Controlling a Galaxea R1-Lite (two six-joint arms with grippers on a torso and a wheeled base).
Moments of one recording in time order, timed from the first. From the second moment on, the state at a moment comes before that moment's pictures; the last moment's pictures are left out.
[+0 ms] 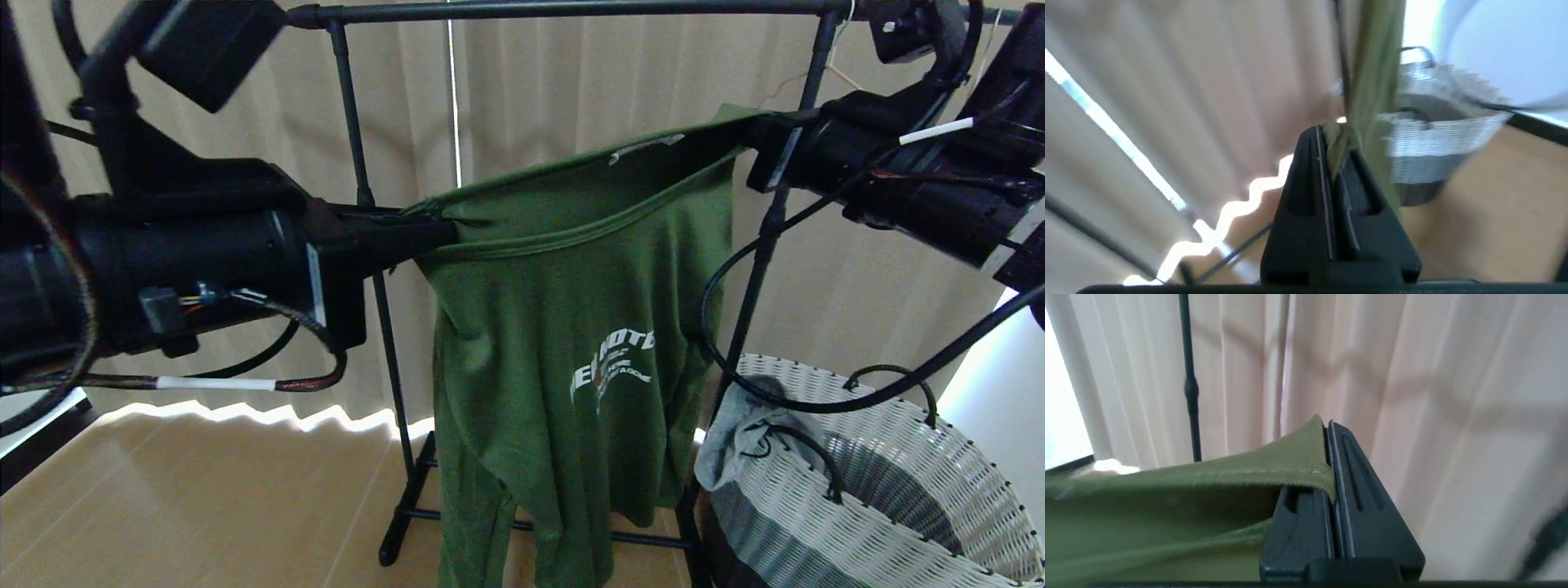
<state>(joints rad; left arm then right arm) -0.64 1.35 -1.07 -0.17 -0.18 0.16 0.37 1.67 -1.21 -0.61 0.07 0.02</state>
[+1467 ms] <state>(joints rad) -0.57 1.65 -1.31 -0.42 0.13 0.17 0.37 1.42 -0.95 -0.60 0.05 0.03</state>
